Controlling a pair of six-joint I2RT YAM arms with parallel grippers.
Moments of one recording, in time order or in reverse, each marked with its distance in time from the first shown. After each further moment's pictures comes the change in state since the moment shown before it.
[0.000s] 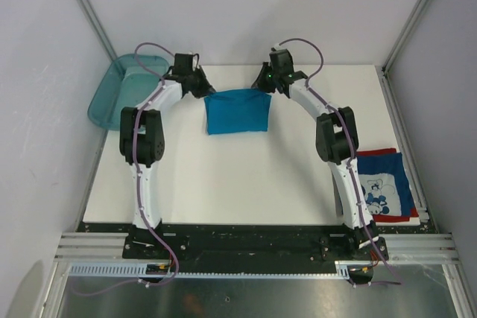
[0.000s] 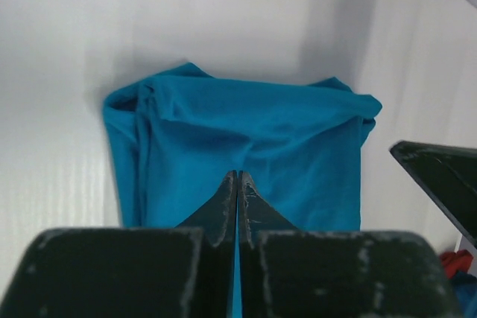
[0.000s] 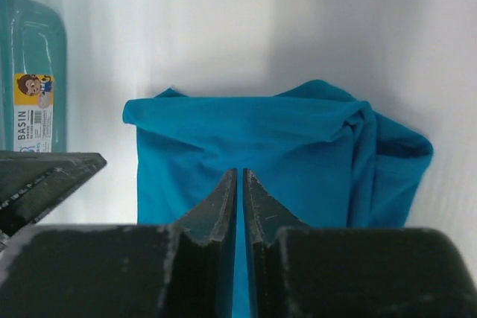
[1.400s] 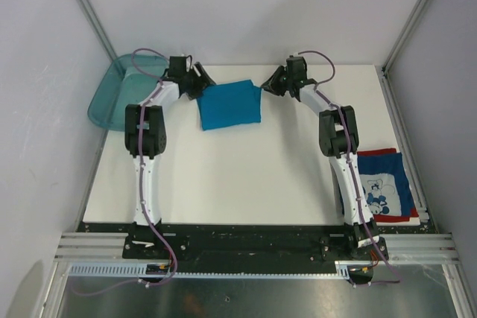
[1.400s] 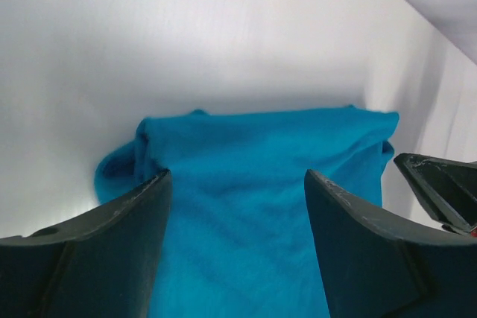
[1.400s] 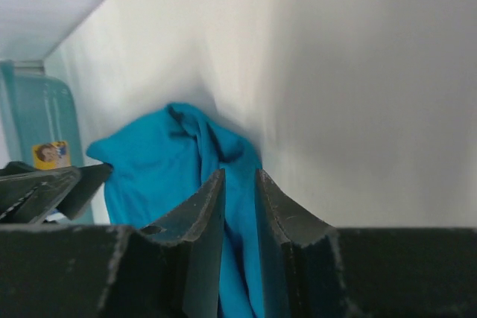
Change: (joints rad) left arm 0.061 0.228 0.180 0.091 0.031 -0.049; right arm -0.119 0.219 0.069 0.220 -0.149 0.212
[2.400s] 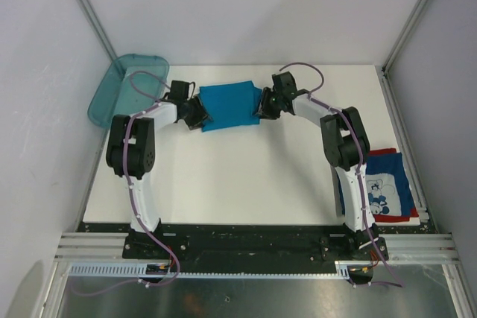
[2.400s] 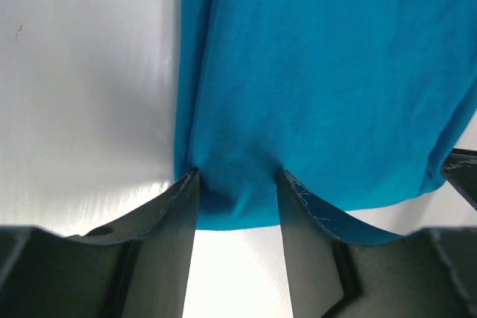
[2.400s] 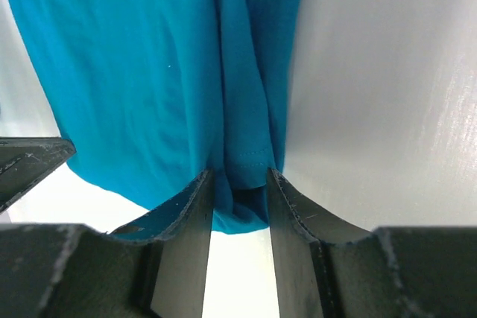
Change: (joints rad) left arm -0.064 -0.440 -0.666 -0.006 -0.074 0.005; right arm 0.138 -0.388 -0.529 -0.121 0.048 -0.218
